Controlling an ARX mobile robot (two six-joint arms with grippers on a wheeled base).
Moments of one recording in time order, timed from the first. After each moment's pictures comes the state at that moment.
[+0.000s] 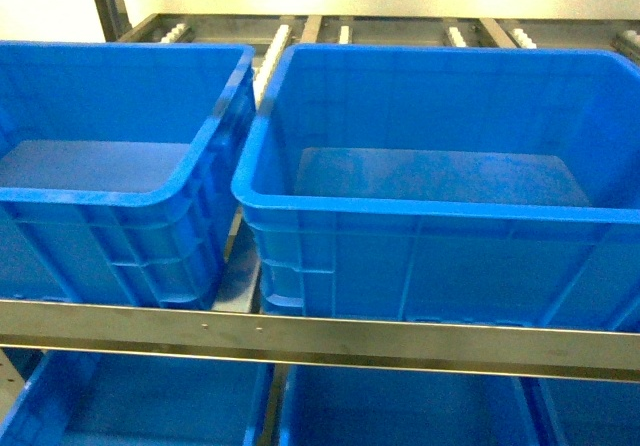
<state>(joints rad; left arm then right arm) -0.26 0.66 0.01 0.42 -0.31 0.01 0.43 0.09 -0.01 0.25 0.40 -0.11</state>
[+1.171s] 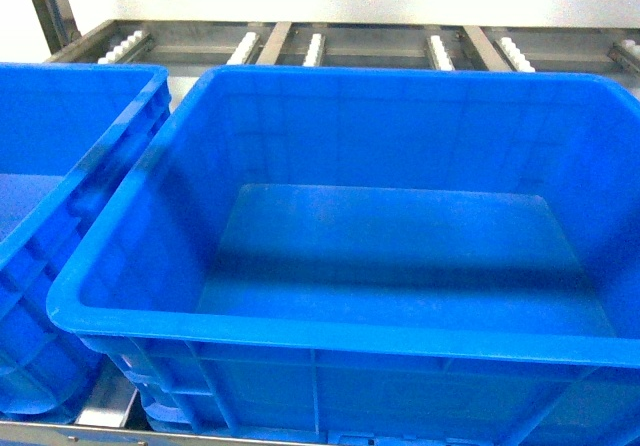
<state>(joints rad) -0.26 0.66 0.01 0.42 -0.31 0.01 0.40 0.16 -0.01 0.31 0.35 -0.12</state>
